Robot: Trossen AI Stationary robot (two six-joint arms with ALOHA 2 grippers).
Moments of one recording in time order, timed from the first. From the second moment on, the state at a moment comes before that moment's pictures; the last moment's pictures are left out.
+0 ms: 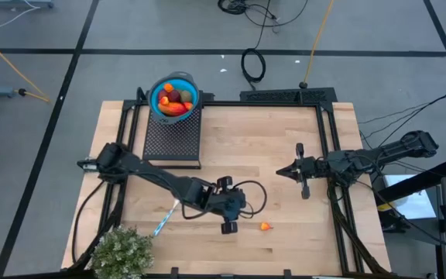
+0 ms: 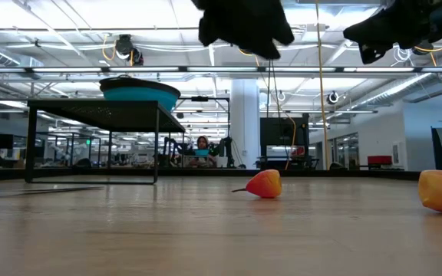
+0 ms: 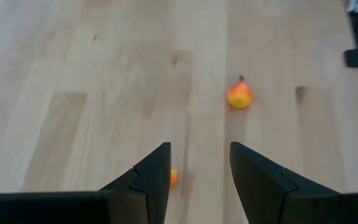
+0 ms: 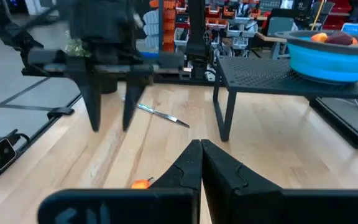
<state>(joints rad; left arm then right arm) -0.35 1.98 1.65 -0.54 -0.26 -0.34 0.26 0.58 0.34 0.10 0.21 0.01</state>
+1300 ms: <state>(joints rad) -0.26 2.17 1.65 -0.59 -0.16 -0.16 0.26 0.32 0.34 -0.23 0.05 0.04</state>
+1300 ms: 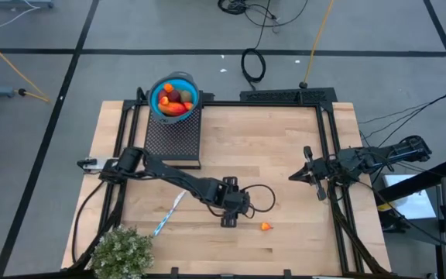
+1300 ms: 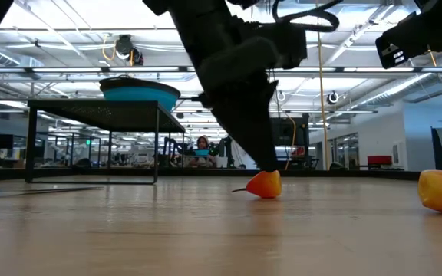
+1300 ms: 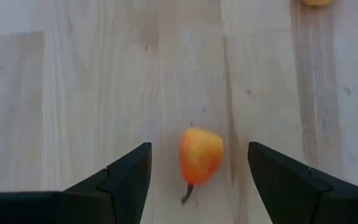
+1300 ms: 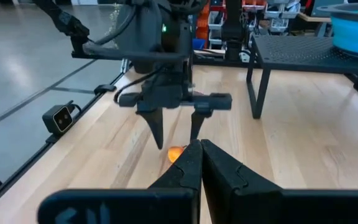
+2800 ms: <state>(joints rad) -0.25 2.13 1.65 -0.59 -0.13 -0.14 0.26 0.32 0.34 -0.24 0.05 0.07</state>
